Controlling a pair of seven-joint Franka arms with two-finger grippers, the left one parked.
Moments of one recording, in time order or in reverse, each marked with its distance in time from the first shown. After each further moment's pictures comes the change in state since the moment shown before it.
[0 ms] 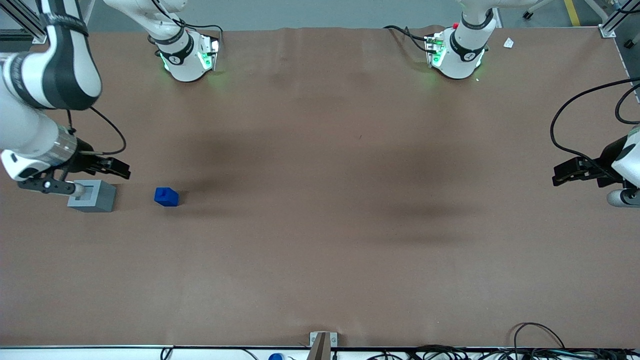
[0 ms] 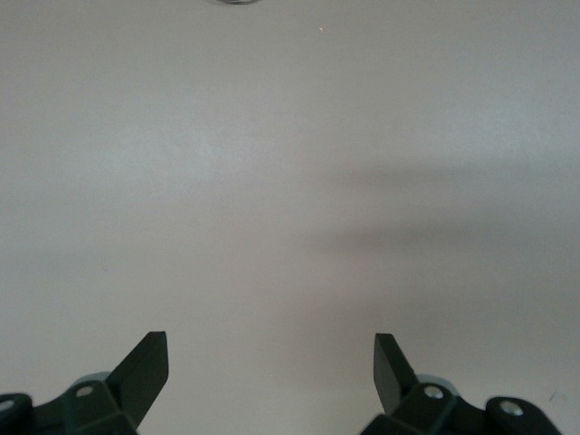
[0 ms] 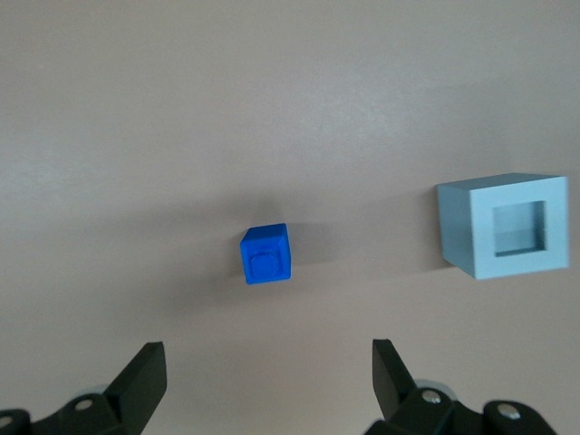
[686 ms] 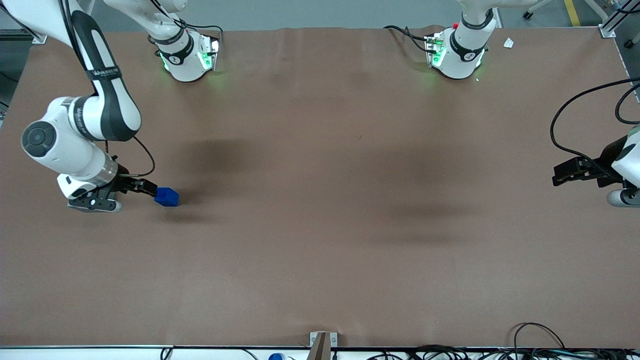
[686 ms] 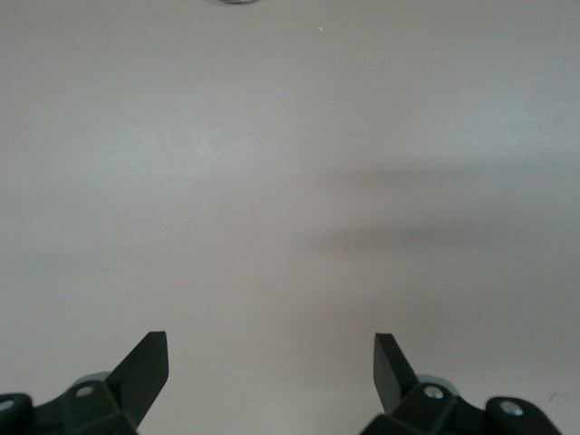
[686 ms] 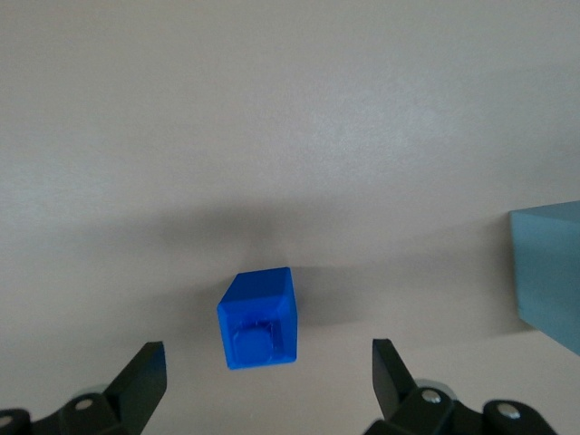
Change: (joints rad) arm 0.000 0.154 0.000 -0.169 0.000 0.372 0.000
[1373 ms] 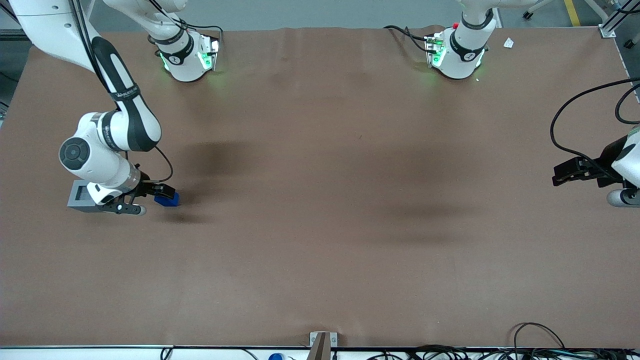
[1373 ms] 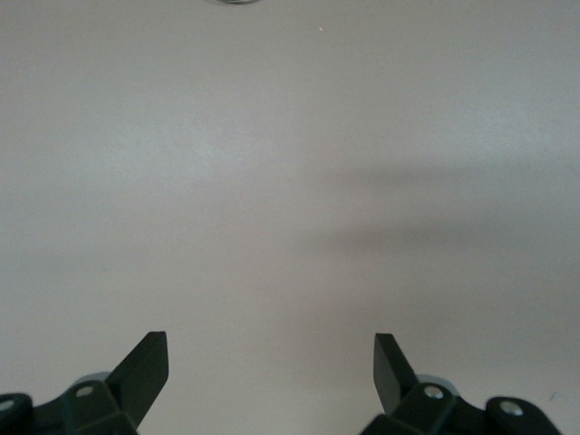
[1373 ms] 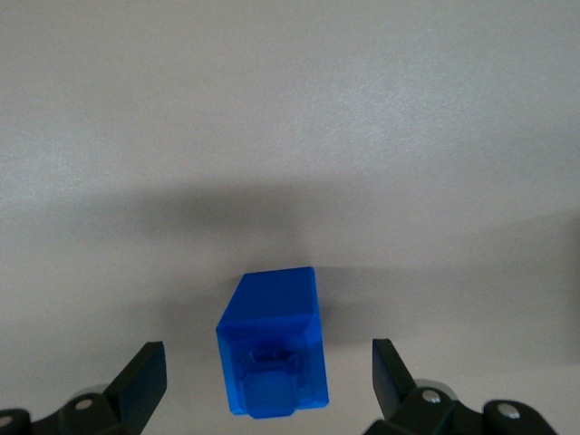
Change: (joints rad) arm 0.022 0.103 0.008 -0.016 0.000 0.078 0.004
